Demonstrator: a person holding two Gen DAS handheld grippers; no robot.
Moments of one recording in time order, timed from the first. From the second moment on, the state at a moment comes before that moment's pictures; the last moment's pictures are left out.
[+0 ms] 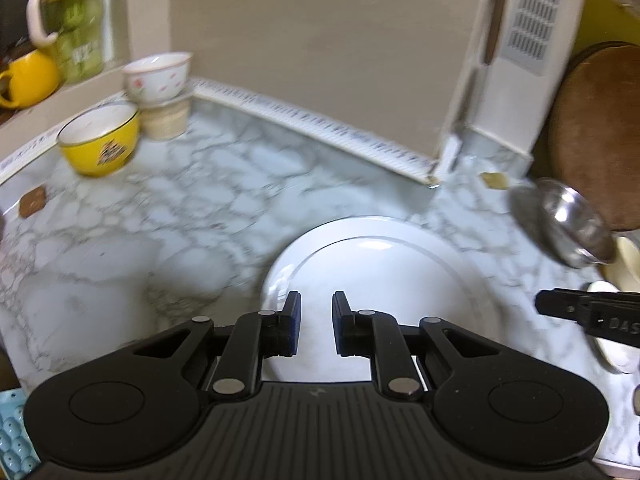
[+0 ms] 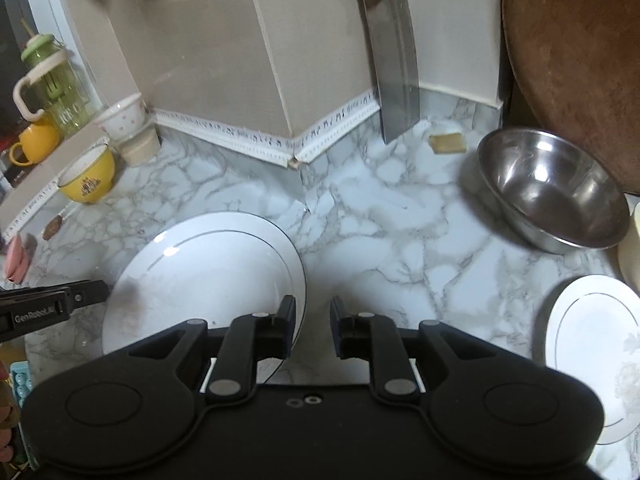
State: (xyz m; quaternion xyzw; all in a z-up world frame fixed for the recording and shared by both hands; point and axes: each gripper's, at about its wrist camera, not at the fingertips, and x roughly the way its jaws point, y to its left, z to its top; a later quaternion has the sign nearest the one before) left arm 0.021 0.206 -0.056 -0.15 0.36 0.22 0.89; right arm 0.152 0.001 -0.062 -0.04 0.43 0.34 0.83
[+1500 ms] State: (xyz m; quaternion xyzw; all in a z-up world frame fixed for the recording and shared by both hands) left arm 0.119 0.027 -0.031 -0.09 0.38 -0.01 0.92; right arm 0.154 -0.174 -0.027 -0.04 0.37 0.20 0.90
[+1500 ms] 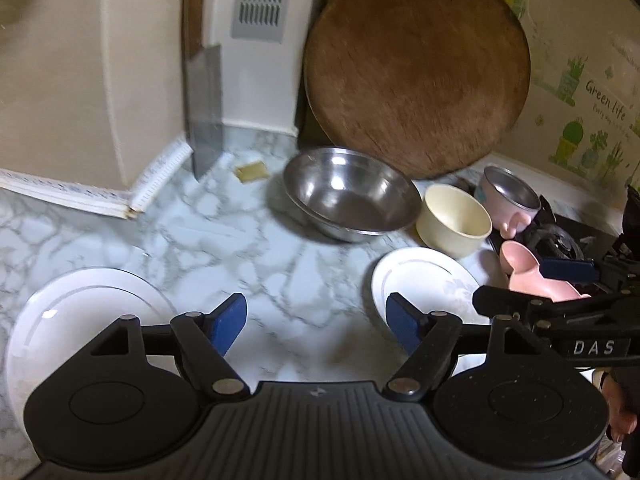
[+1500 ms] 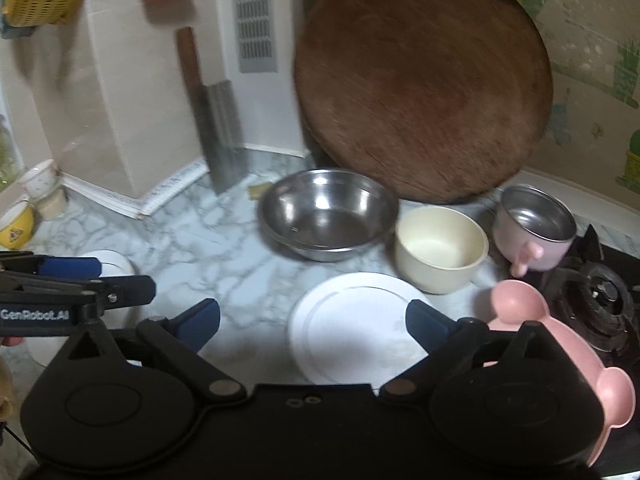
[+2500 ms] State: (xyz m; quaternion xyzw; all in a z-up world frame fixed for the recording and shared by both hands) left arm 0.220 -0.016 -0.117 -0.15 0.51 -0.02 0.85; right arm 0.292 -0.226 -0.106 0.01 0.55 0.20 0.81
